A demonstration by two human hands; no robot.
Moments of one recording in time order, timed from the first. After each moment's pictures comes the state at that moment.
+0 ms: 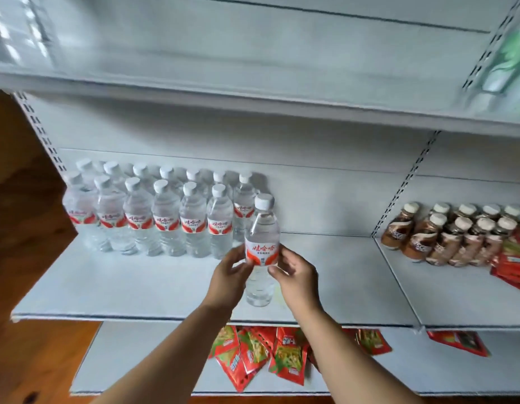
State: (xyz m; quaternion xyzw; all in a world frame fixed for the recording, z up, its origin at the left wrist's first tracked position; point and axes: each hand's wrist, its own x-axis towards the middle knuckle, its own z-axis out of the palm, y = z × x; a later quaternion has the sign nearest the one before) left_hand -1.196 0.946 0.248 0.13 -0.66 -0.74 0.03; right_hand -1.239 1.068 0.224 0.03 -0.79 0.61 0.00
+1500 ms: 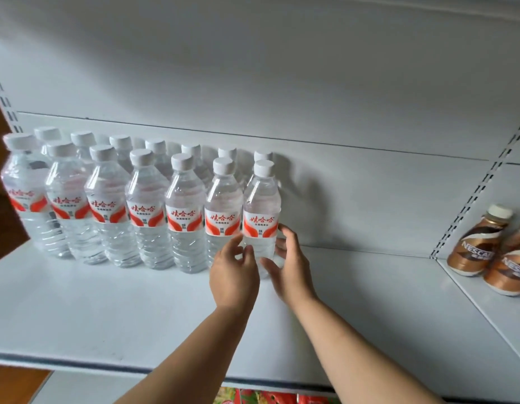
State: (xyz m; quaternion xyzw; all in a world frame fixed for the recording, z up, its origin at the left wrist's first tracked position) left_hand -1.308 0.933 0.137 0.28 -0.76 -0.54 0.24; right_hand -1.364 1.017 0.110 0.15 -0.82 0.55 0.02
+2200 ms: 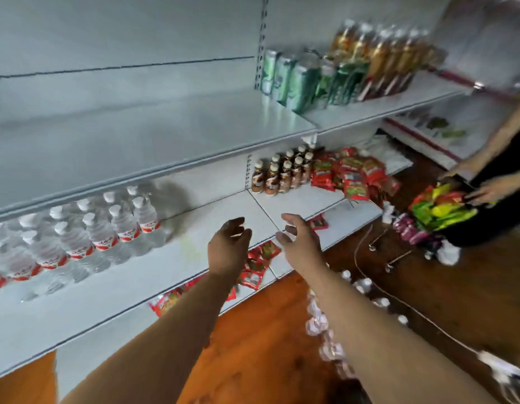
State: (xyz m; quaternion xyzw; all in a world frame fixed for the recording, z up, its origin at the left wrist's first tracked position) left_hand -1.078 1.075 0.474 0.03 -0.81 -0.58 -0.07; right_hand -1.050 1.209 0.467 -0.19 -0.85 0.48 0.07
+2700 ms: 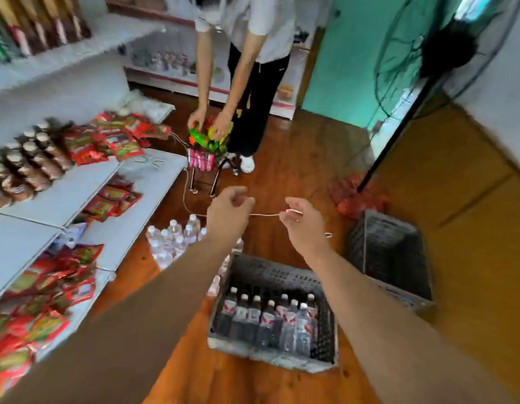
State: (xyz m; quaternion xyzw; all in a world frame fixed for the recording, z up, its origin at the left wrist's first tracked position) left_hand -0.717 1.330 0.523 -0.37 -0.73 -0.51 -0.26; right_hand -0.585 1.383 0.514 -0.53 -0.68 0.42 0.30
